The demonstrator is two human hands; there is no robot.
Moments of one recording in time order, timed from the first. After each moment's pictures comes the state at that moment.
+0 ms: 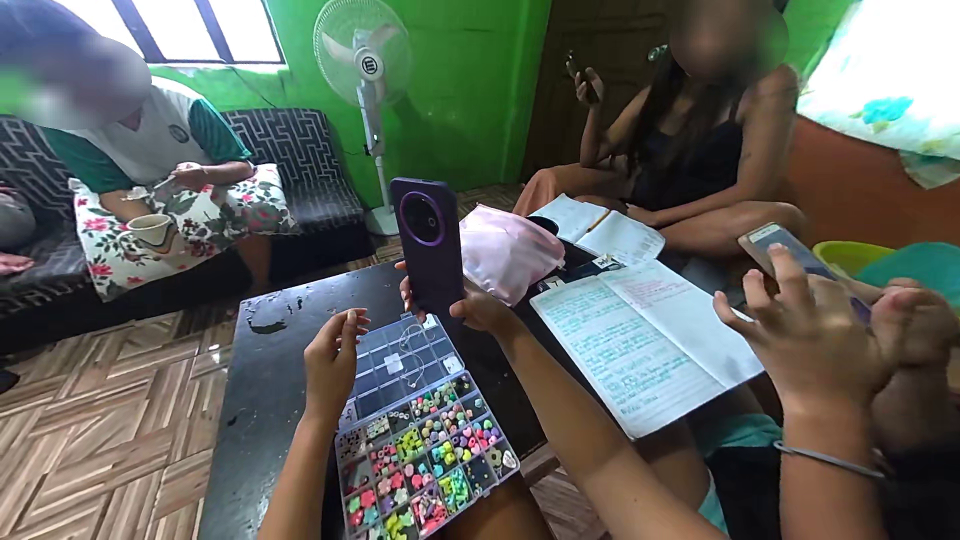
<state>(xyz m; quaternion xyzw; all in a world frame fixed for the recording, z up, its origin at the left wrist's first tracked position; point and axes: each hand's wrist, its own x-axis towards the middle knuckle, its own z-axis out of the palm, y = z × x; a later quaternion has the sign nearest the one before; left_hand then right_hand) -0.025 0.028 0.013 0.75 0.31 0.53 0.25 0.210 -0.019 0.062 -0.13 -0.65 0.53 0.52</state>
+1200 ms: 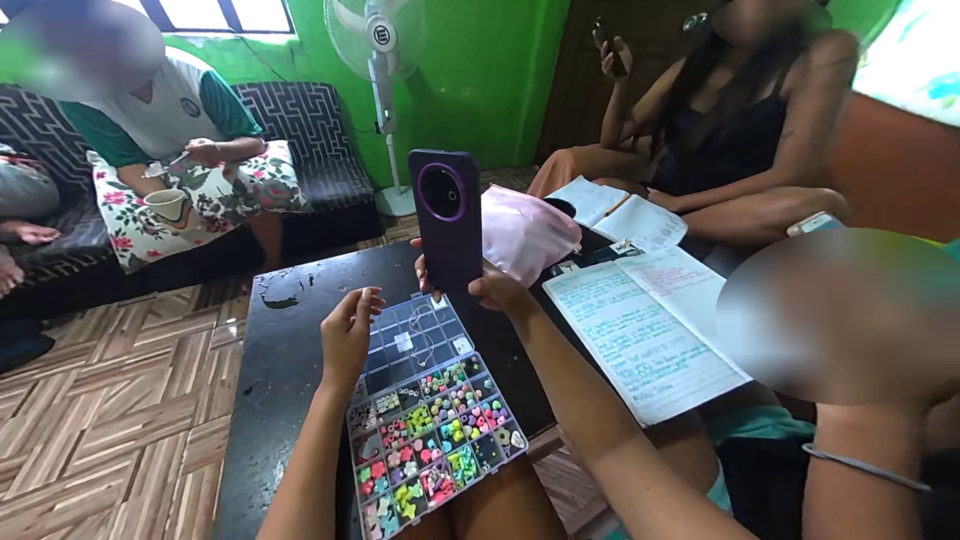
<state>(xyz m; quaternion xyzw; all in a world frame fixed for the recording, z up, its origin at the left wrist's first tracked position) -0.023 0.031 0.009 0.73 0.33 0.51 0.30 0.217 -0.017 0.058 -0.11 -0.65 0.56 0.51</state>
